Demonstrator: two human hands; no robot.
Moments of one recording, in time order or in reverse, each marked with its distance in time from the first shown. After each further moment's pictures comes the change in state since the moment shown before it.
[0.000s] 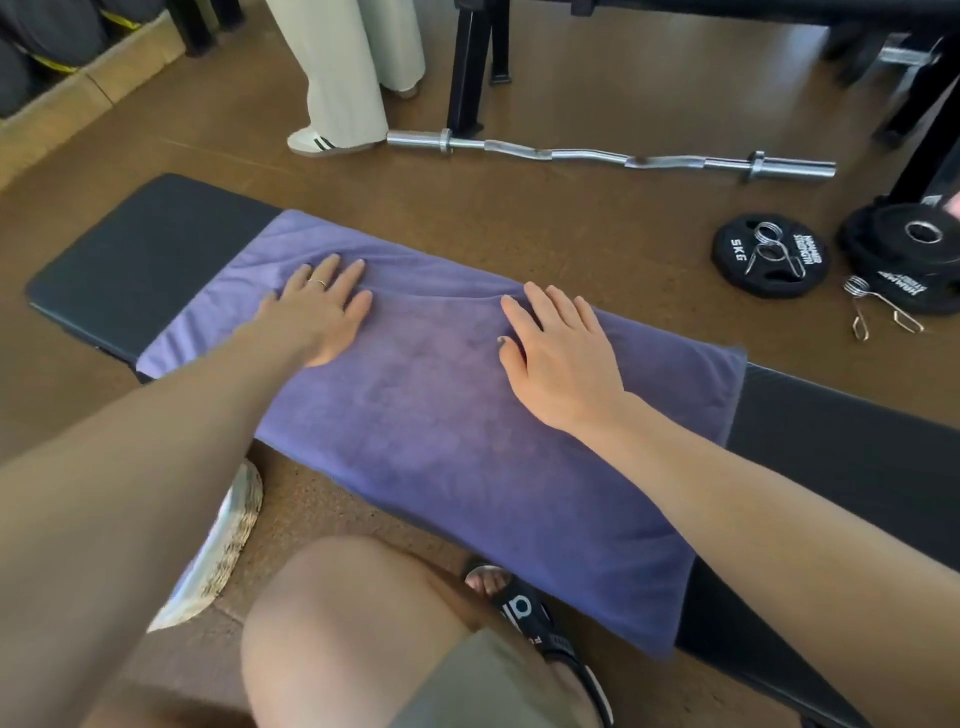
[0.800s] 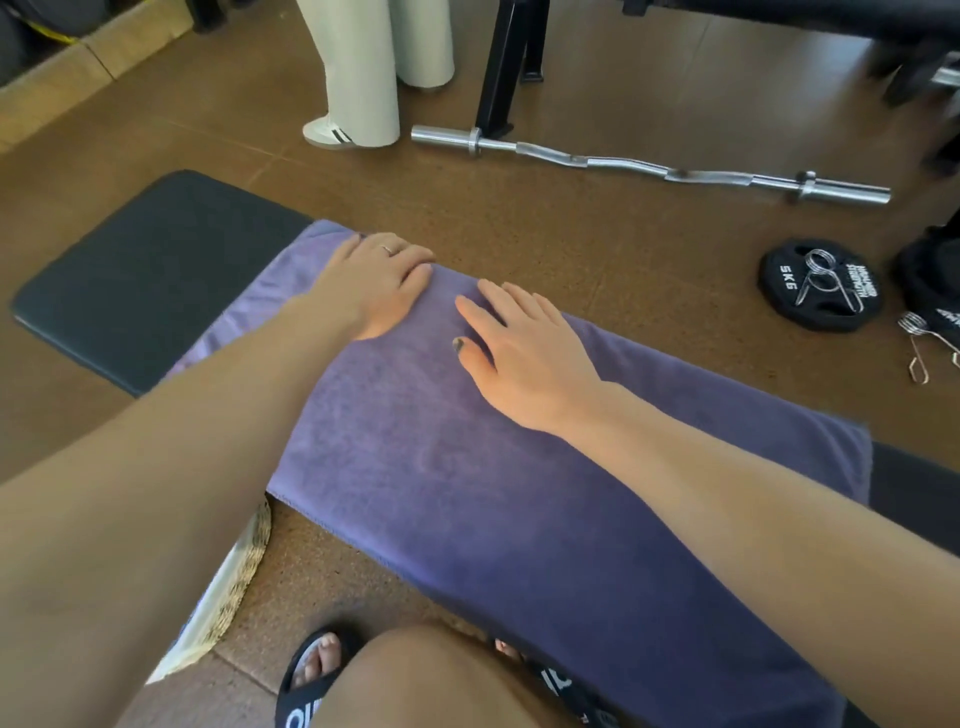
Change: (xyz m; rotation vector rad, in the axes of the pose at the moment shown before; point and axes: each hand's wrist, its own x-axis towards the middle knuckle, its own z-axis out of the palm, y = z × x) left_hand 0.089 -0.012 -0.014 -0.088 0.255 0.365; right_hand 0.092 -0.074 0.015 0.067 -0.050 -0.199
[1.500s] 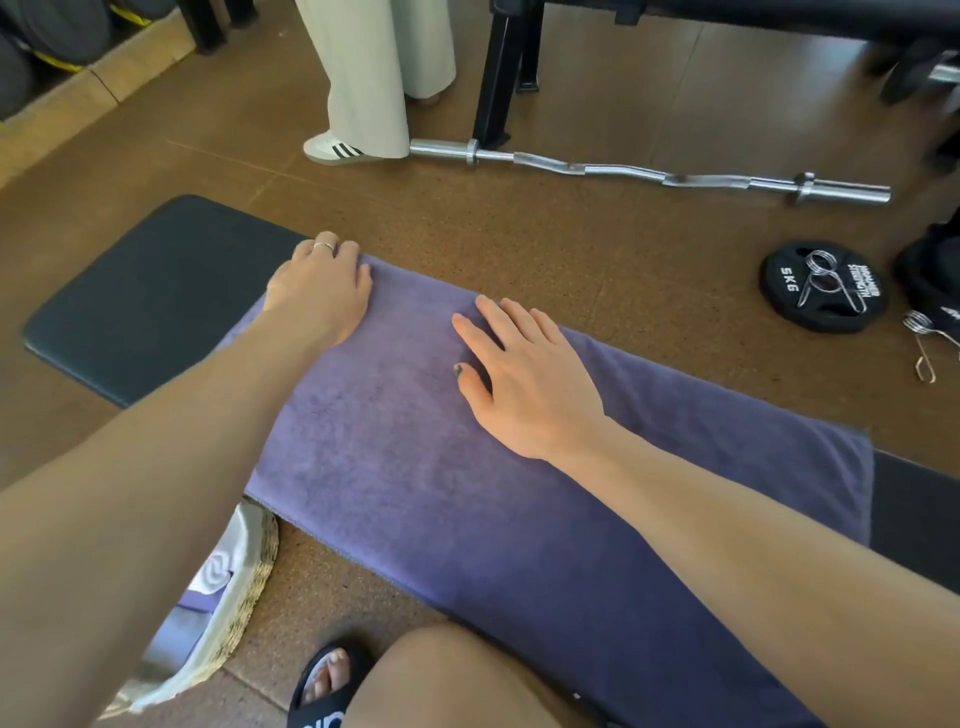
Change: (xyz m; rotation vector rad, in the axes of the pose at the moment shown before) left_hand -0.008 -0.031 -0.013 0.086 0.071 -0.306; right_hand -0.006 -0.002 0.006 -0.044 0.054 0.028
